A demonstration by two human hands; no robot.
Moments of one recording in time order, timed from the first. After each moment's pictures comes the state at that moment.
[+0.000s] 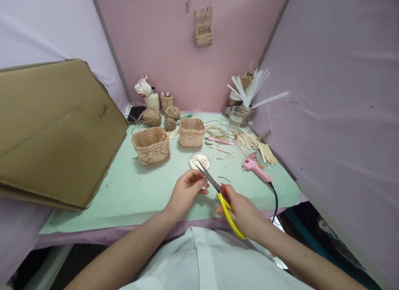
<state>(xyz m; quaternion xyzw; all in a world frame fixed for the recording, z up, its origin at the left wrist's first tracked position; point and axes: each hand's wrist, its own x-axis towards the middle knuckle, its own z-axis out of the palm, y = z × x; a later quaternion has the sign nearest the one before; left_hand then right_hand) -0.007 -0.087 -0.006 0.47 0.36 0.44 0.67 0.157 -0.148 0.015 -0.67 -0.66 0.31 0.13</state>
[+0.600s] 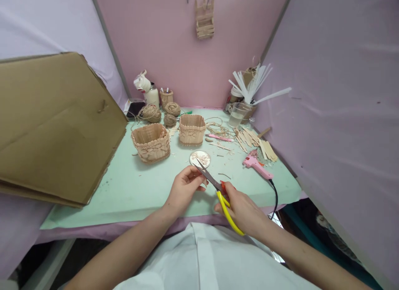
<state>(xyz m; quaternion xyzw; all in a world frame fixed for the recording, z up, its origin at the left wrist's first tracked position) -0.010 -0.087 -0.007 0.50 0.37 0.45 0.64 0.157 -0.148 0.012 -0.67 -0.67 0.31 0.10</state>
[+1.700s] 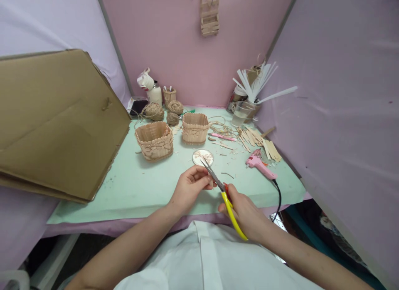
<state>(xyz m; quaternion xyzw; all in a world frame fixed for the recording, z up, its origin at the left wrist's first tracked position) -0.007 -0.089 -0.004 0.46 0.34 0.45 0.68 0.150 -0.153 0.017 -0.63 -0.67 0.37 0.13</state>
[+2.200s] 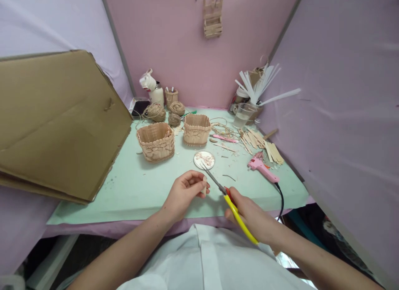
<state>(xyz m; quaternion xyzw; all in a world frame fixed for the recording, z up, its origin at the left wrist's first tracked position) -0.025 -0.094 -0.004 0.45 0.38 0.43 0.68 0.158 -0.149 0.029 -0.61 -0.67 0.41 0.10</state>
